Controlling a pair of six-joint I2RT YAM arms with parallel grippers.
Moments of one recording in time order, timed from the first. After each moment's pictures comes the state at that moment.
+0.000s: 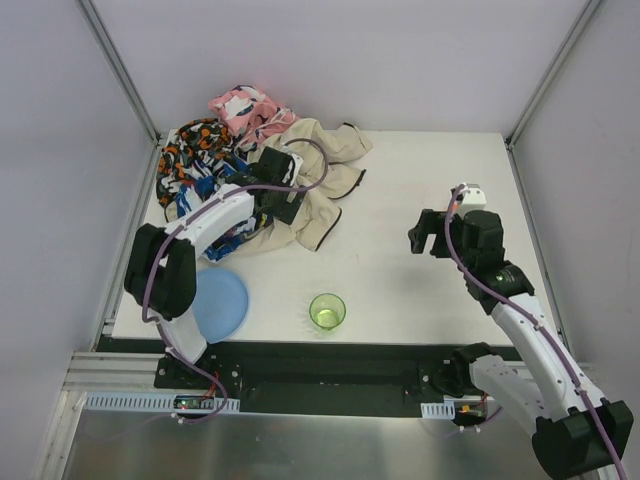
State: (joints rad) left arm -0.48 1.71 1.36 -0.57 -0.22 0.07; right arm 0.31 0.83 0.72 -0.35 0.03 0.25
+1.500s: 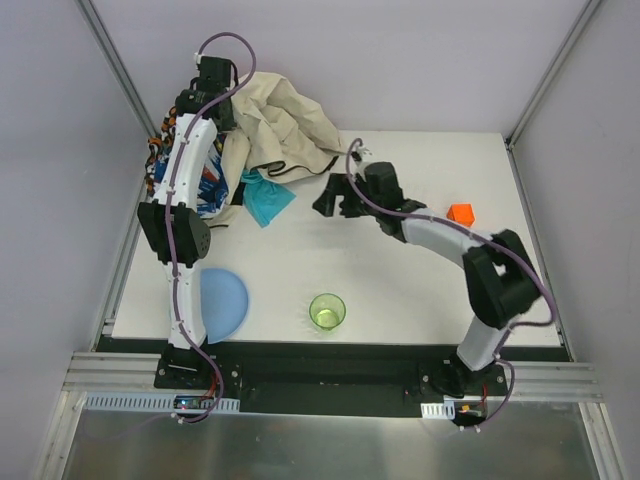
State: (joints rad) left arm -0.14 2.21 2.46 -0.99 -0.35 -0.19; right arm 0.55 1.67 1.10 0.08 -0.24 0.48
